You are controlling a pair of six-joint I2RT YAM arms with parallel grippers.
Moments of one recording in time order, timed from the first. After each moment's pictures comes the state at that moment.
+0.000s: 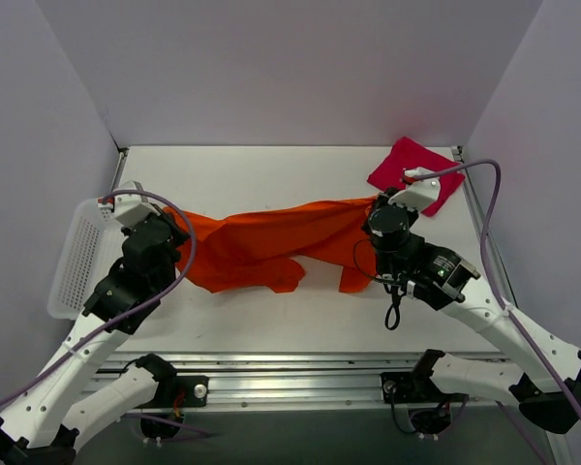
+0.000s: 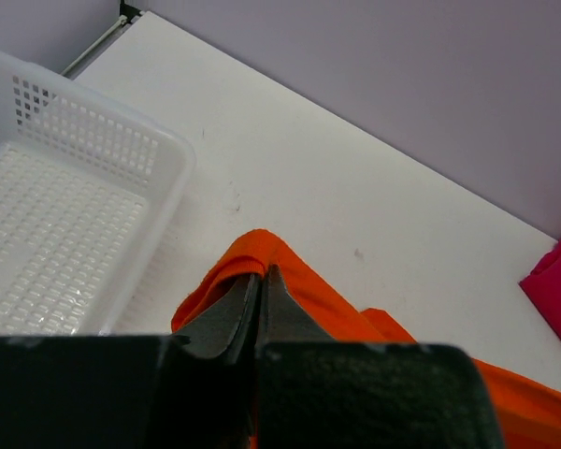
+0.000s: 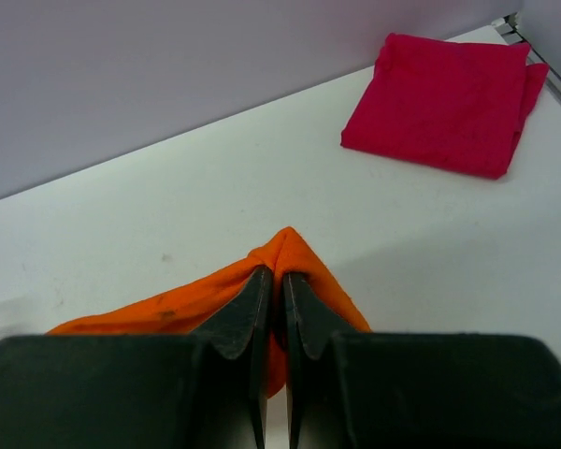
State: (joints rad) left arm -0.58 0.82 0.97 -0.40 -0.81 -0.59; right arm 0.84 1.03 1.14 -0.45 0.94 0.60
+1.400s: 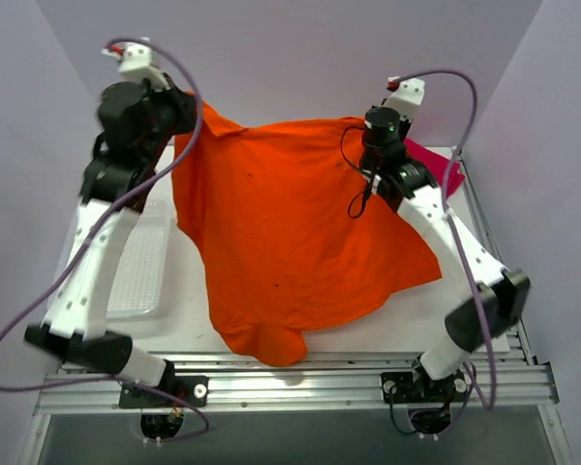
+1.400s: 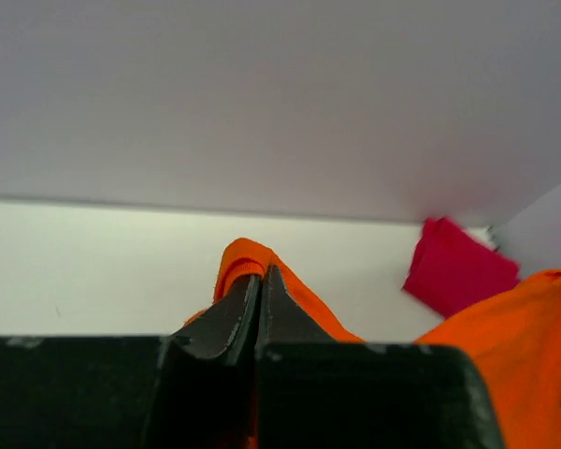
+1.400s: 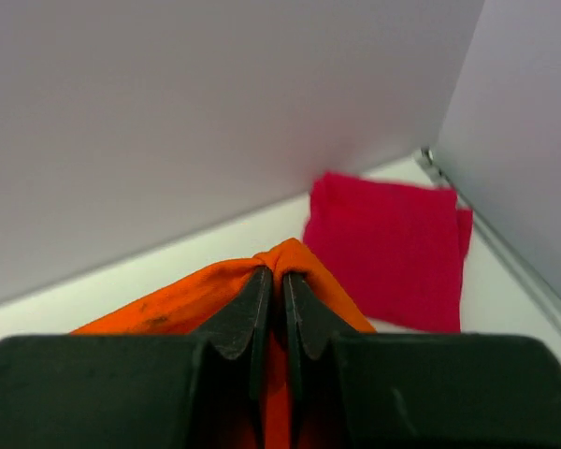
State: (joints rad) left arm -0.33 1.44 1.95 -0.47 -0.14 -0.31; right arm 0.48 1.56 1.66 -0.17 0.83 0.20
